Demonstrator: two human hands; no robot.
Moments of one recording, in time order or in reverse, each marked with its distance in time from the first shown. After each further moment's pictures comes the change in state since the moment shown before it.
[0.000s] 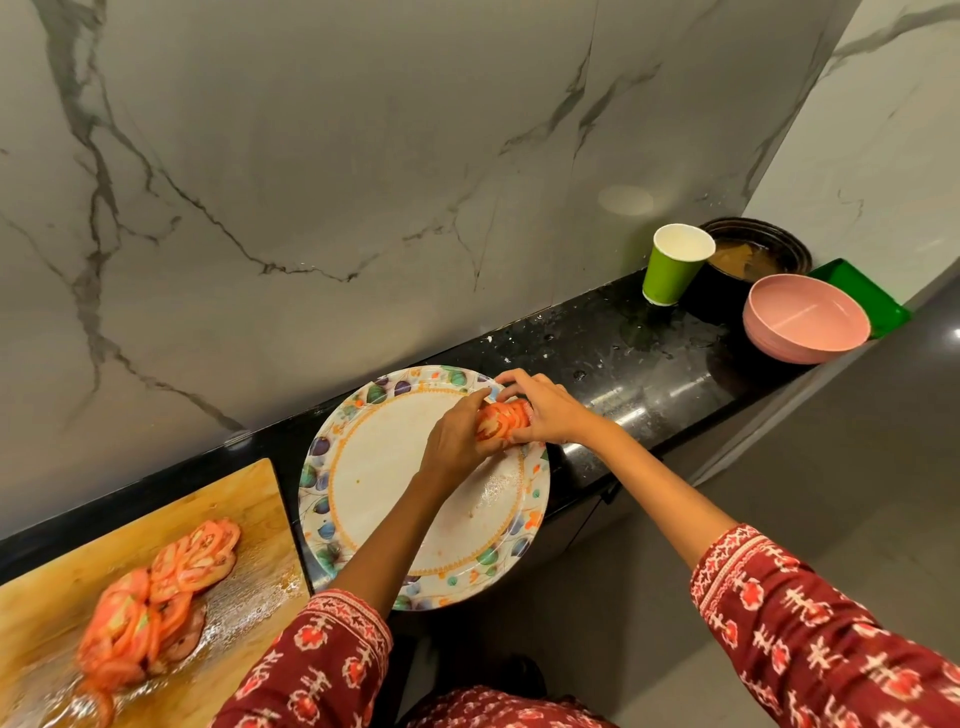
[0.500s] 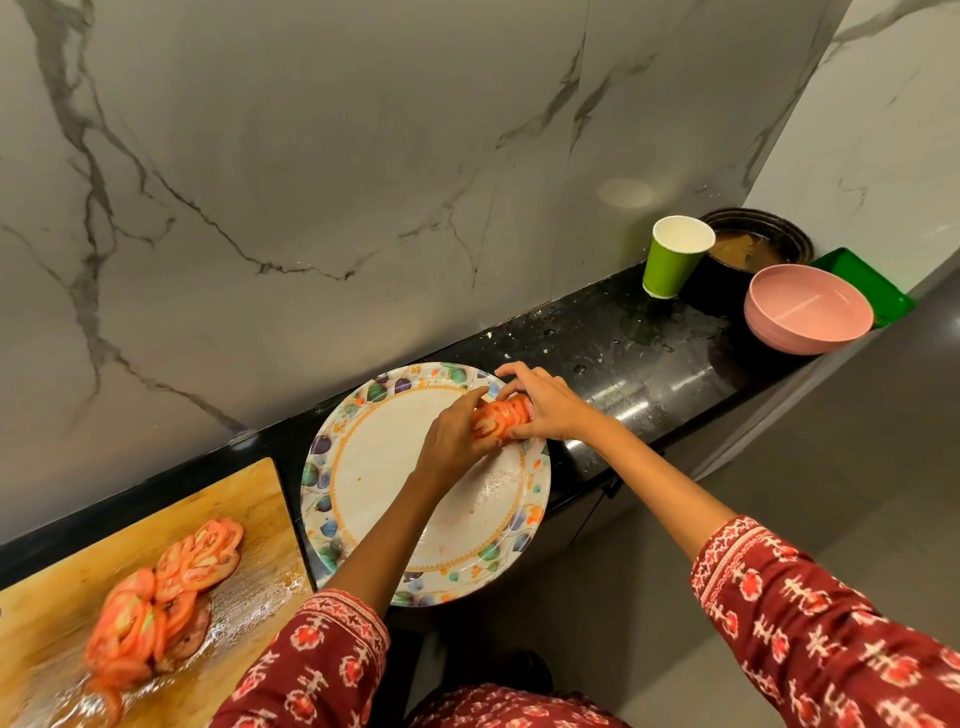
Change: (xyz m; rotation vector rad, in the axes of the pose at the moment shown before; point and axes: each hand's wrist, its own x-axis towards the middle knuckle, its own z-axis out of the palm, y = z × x) left_hand -0.001 -0.004 -0.002 -0.006 -0.014 0.003; right_hand 0.001 0.004 0.002 -0.014 0.042 -0.041
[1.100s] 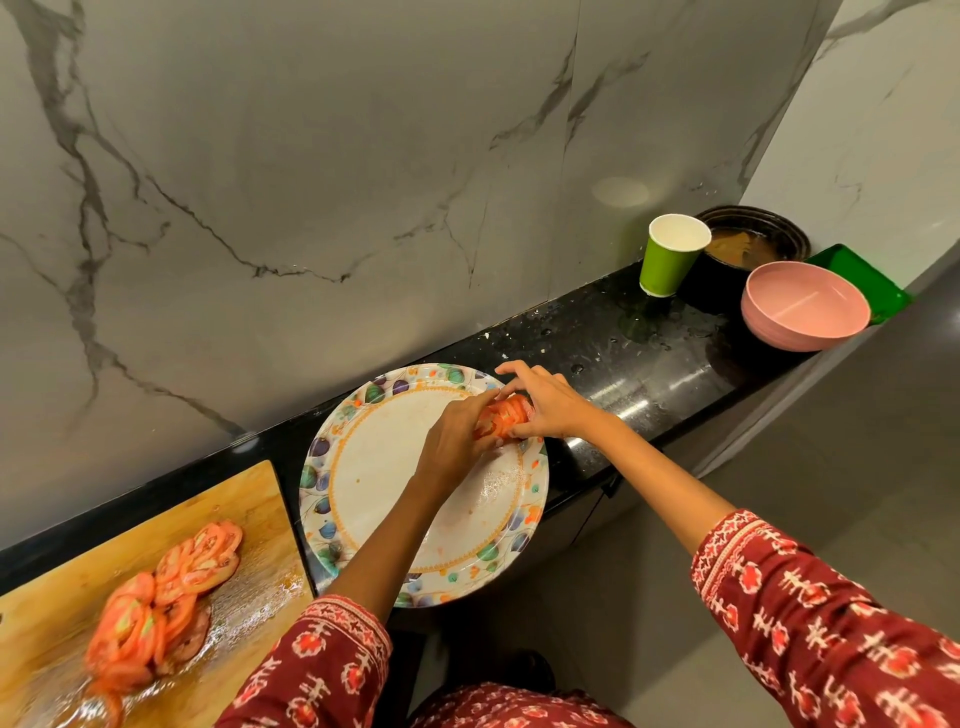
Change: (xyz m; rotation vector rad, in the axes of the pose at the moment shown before) left_hand -0.005 0.005 0.002 0.068 0.000 0.061; right_hand -0.001 0.003 -0.002 -0.044 -0.007 -0.002
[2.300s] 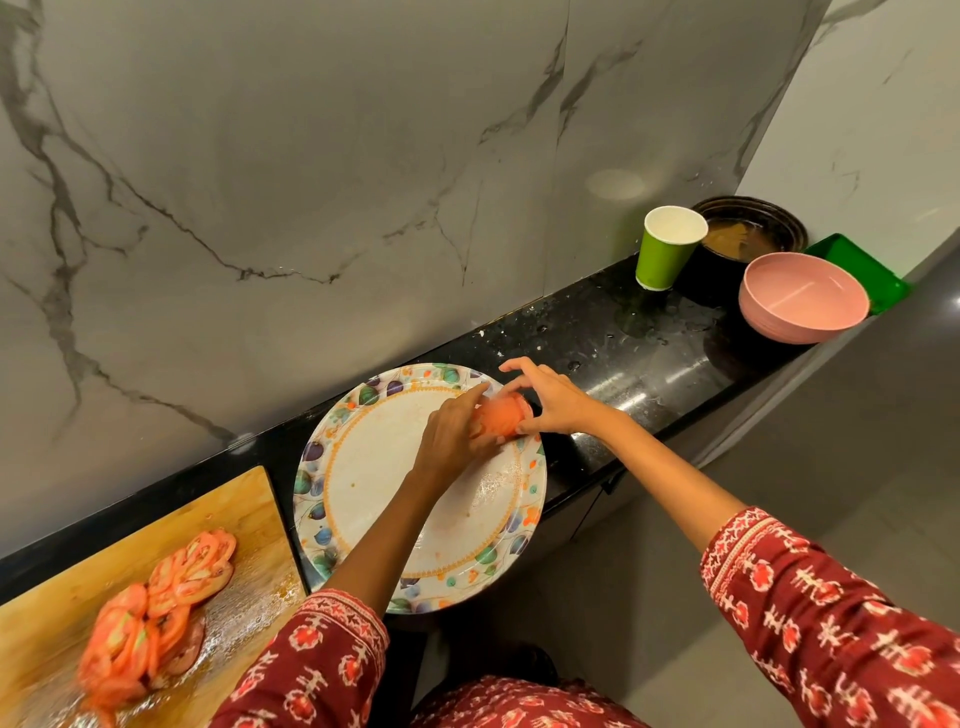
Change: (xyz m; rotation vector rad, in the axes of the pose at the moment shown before) left_hand 0.015 -0.006 0.003 0.017 -0.029 -0.034; right_hand -0.004 0.007 -0.006 0.090 -0.034 0.045
